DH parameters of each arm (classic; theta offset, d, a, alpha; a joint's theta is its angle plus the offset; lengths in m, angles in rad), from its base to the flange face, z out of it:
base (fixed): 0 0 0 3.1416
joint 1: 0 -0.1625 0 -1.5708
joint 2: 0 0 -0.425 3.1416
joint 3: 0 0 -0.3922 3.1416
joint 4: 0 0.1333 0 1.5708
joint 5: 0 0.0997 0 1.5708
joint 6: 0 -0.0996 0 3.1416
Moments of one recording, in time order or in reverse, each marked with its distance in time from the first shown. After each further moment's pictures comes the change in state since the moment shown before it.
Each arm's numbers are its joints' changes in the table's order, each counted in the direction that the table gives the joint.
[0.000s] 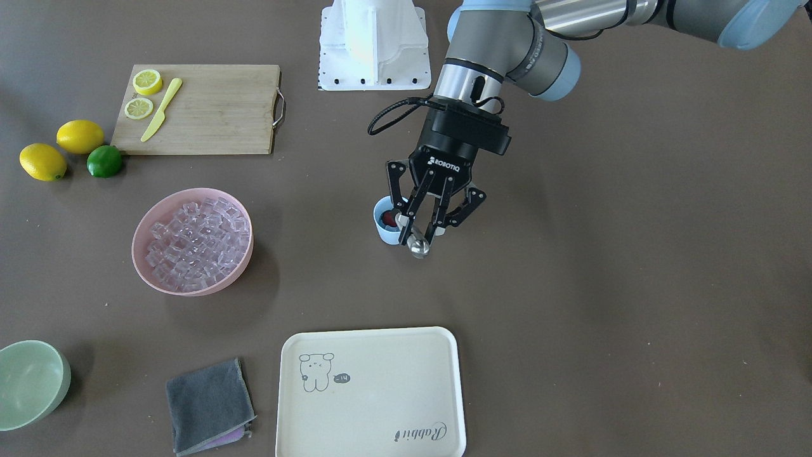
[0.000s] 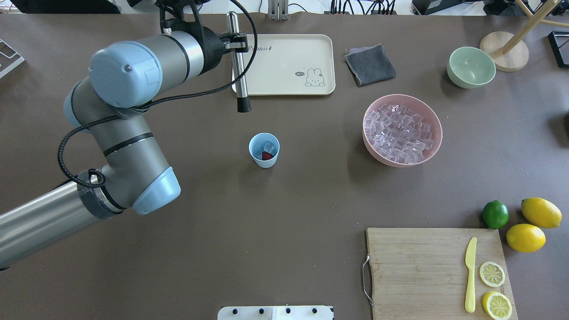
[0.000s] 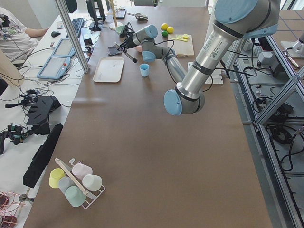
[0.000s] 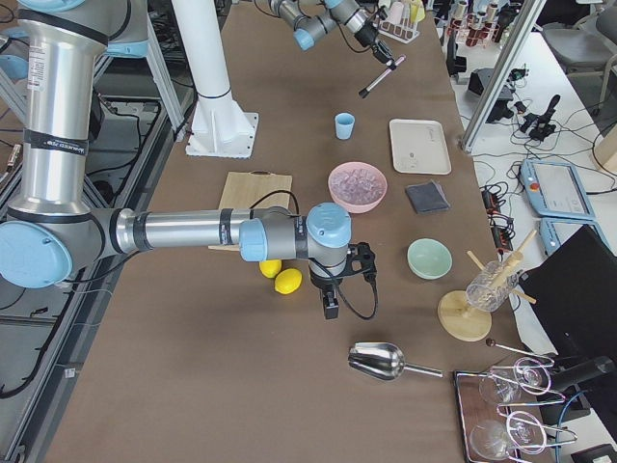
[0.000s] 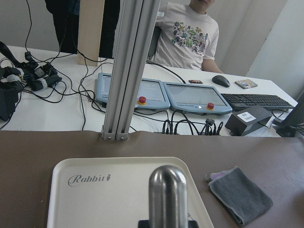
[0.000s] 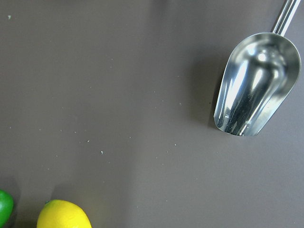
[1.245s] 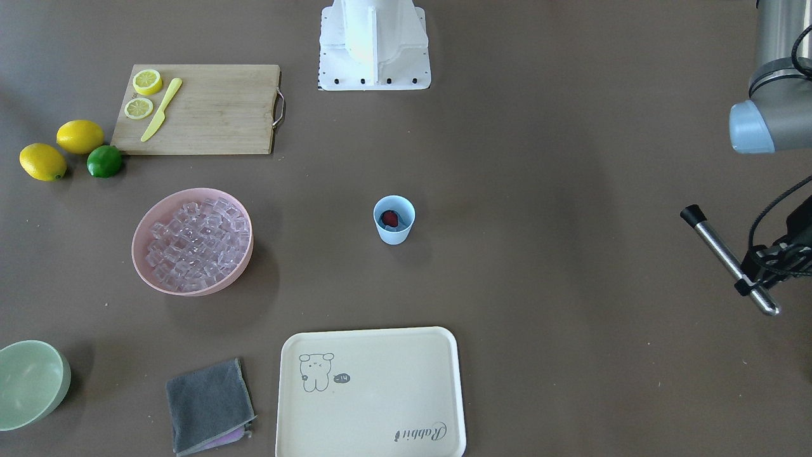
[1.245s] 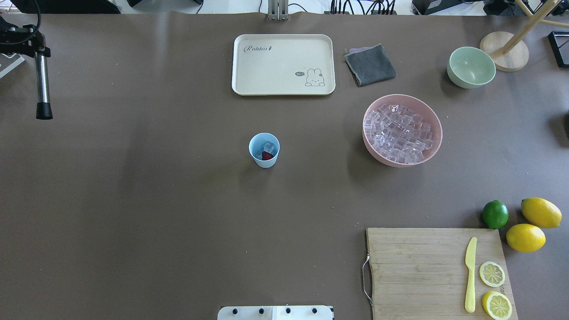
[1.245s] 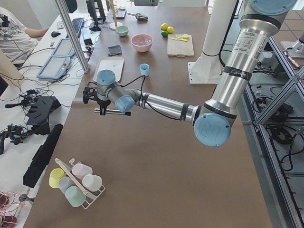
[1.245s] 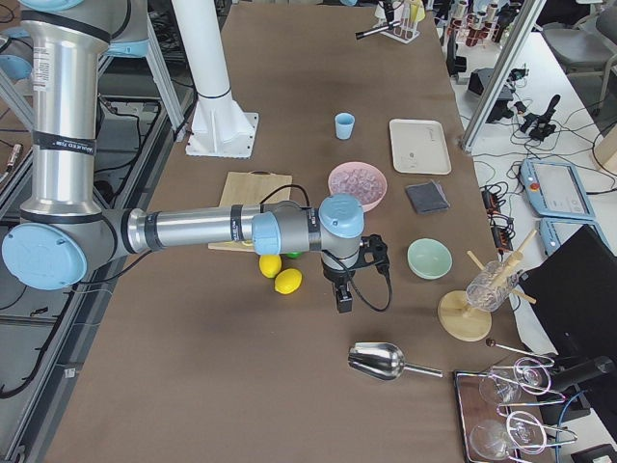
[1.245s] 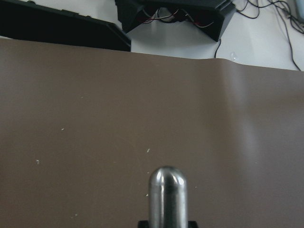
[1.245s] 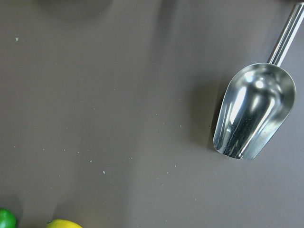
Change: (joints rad) left arm 0.548 0.321 -0.253 0.155 -0.826 -0.294; right arm 0.000 0.055 0.014 -0.007 -0.011 -0.004
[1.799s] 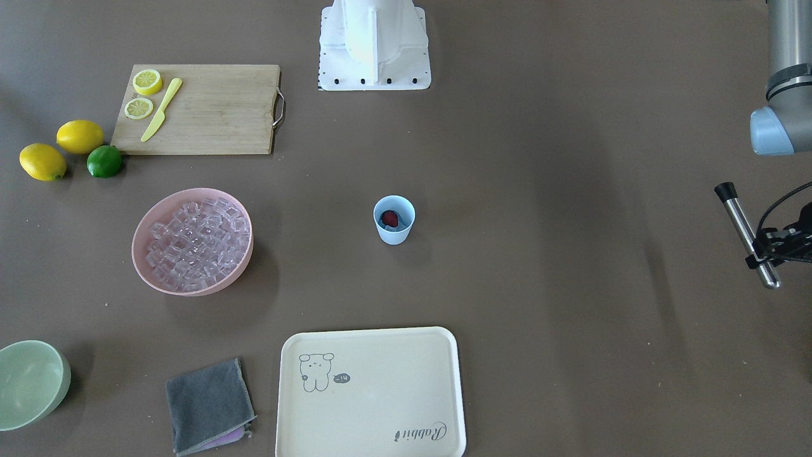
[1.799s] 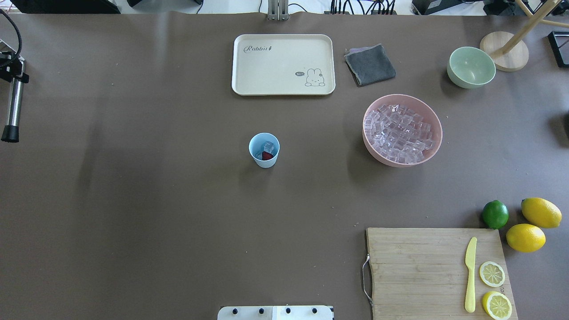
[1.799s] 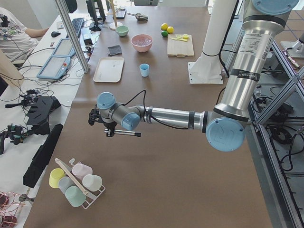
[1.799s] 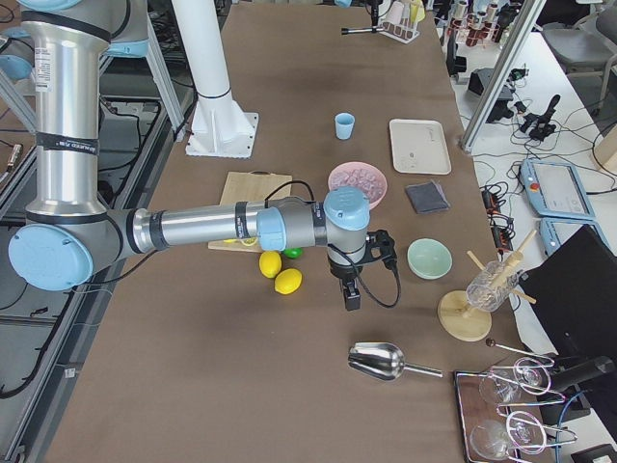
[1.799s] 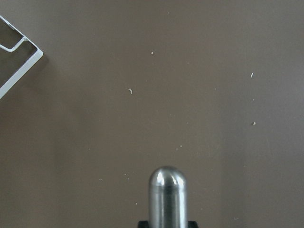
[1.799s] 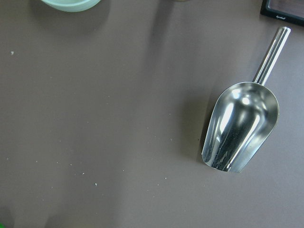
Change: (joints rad) left arm -0.003 0.091 -0.054 0.041 -0.054 -0.287; right arm -0.010 0.031 0.003 -0.002 -0.035 0.000
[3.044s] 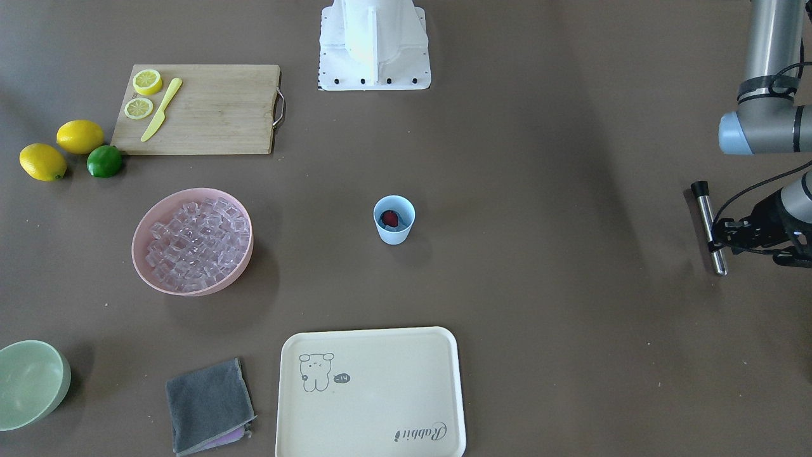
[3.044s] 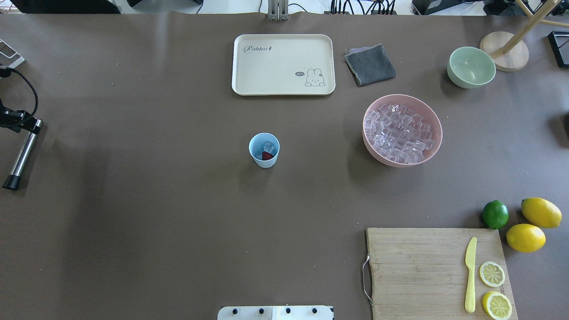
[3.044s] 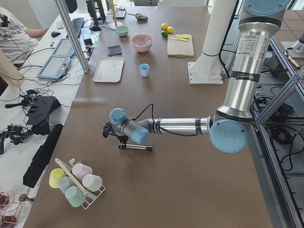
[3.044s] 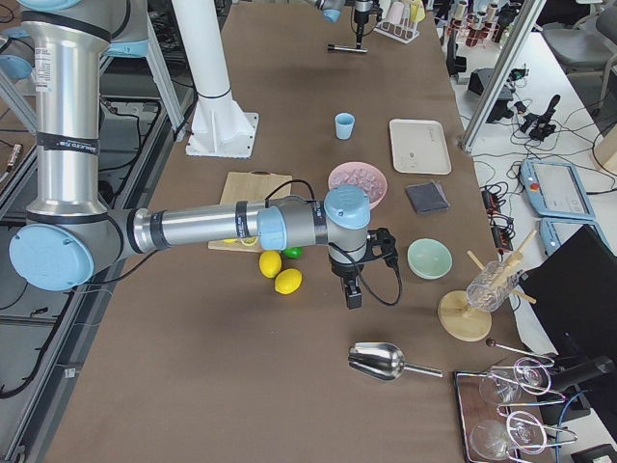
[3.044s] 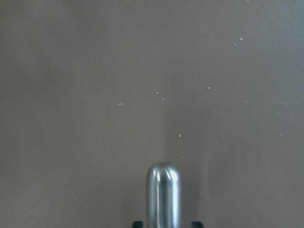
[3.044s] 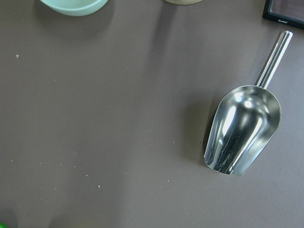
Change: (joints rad) left arm -0.111 0.060 -0.085 -0.135 0.042 0.007; right arm -0.003 -0.001 -0.003 0.005 0.010 -0.001
